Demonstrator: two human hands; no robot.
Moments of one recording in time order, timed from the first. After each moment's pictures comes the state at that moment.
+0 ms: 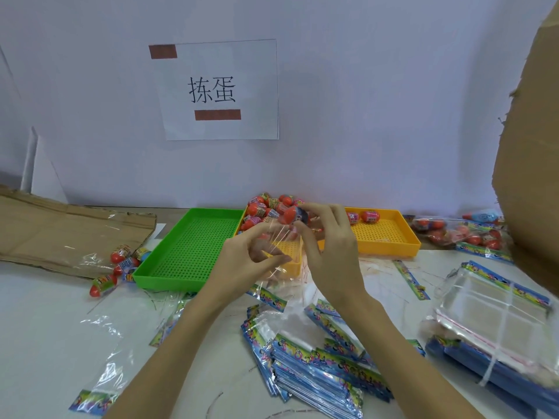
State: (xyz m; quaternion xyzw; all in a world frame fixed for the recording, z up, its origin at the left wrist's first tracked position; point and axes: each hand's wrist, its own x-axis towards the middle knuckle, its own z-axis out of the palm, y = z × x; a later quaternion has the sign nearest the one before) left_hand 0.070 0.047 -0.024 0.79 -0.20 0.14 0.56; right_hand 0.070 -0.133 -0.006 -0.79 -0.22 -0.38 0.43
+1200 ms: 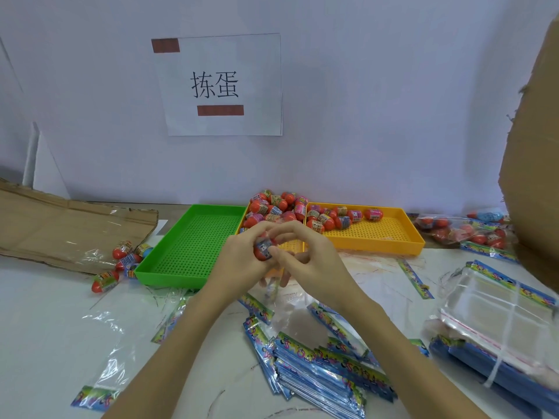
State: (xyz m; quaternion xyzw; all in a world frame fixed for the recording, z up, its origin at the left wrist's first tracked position) left_hand 0.071 0.052 -0.025 0.85 -0.19 0.18 0.46; right_hand 0.062 -0.126 -0.012 -0.75 -0.29 -0.07 0.59
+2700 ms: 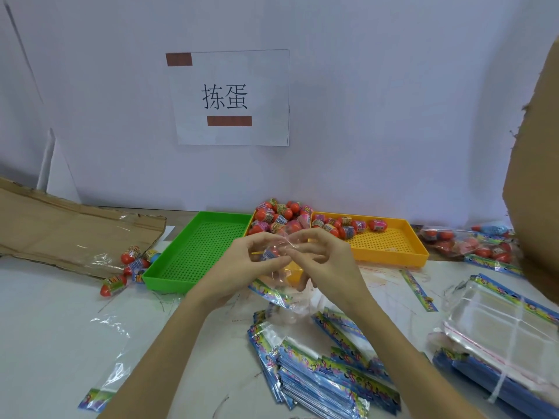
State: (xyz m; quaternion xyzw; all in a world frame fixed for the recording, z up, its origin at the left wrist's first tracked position) left_hand 0.068 0.062 -0.010 0.77 -0.14 0.01 0.62; right_hand 0.070 -0.135 -0.012 -0.73 -0.22 -0.09 0.64
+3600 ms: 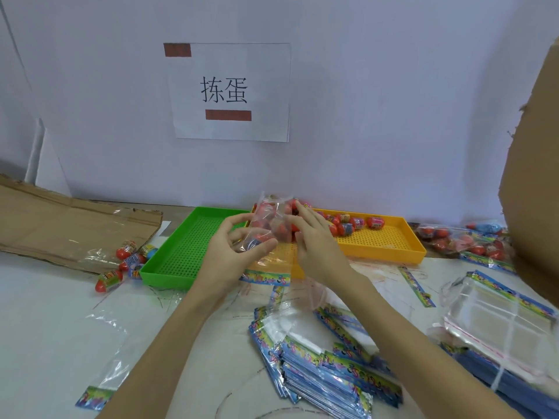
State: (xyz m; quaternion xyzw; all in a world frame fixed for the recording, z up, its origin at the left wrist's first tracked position) left_hand 0.063 0.070 -0.019 0.69 -0.07 0.13 0.71; right_hand 0.124 -0.118 -0.019 -0.92 -0.23 -0.15 0.27
